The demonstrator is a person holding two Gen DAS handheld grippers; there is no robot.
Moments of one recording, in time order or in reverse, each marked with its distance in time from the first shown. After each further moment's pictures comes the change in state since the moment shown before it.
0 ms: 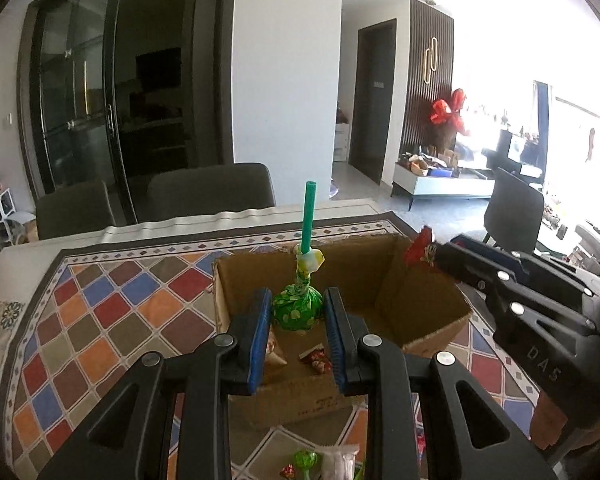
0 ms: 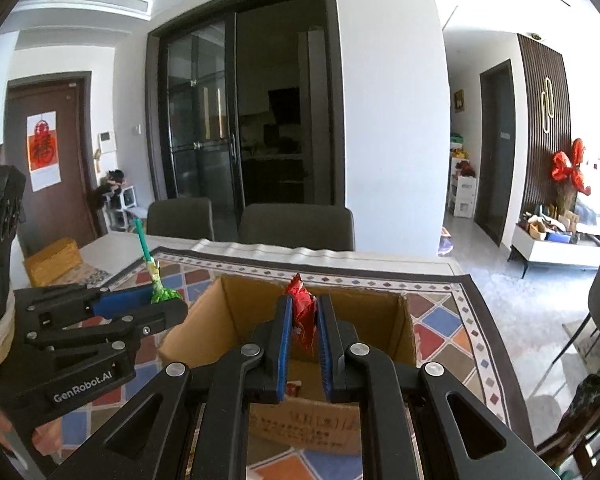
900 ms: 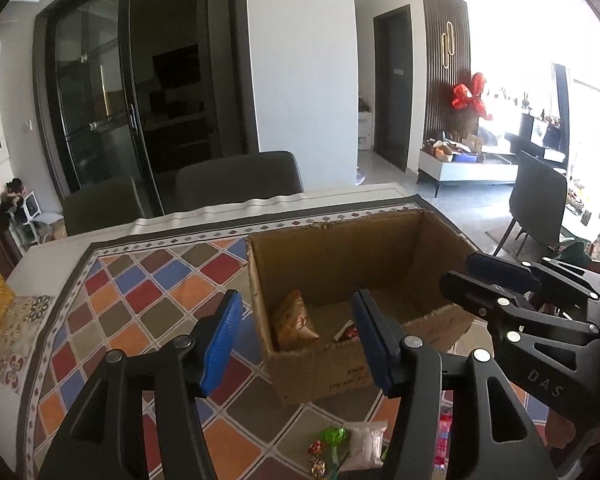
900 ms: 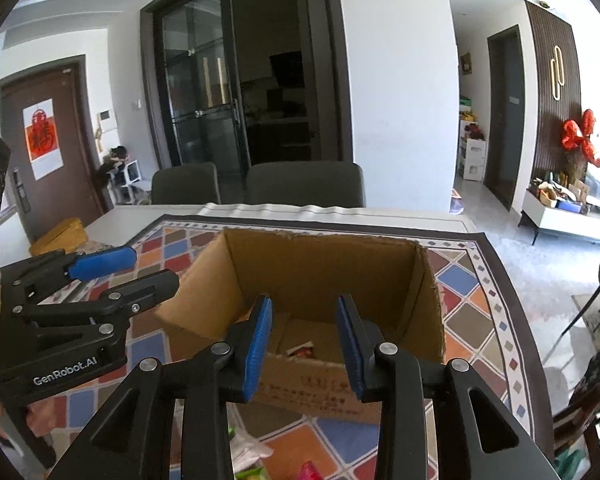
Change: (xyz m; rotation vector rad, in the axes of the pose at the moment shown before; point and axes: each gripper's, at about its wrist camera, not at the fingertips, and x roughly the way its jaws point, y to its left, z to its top) left arm -0.023 -0.001 -0.022 0.025 0.027 0.116; right arm 0.013 -0.001 -0.022 0.029 0.133 0.049
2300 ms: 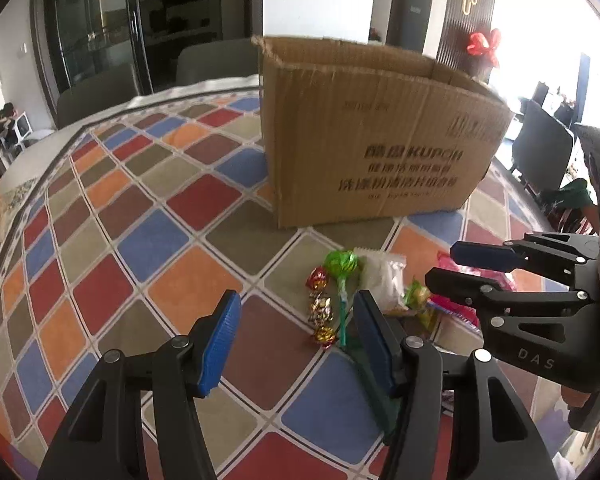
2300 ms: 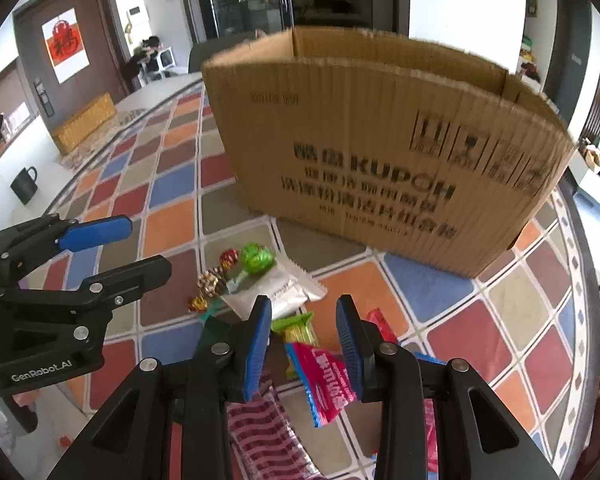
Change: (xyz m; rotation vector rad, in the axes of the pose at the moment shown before) left arm 0.020 0.009 -0.136 -0.090 0.315 -0.038; right arm 0.041 0.032 -0.115 -0.112 0.418 0.117
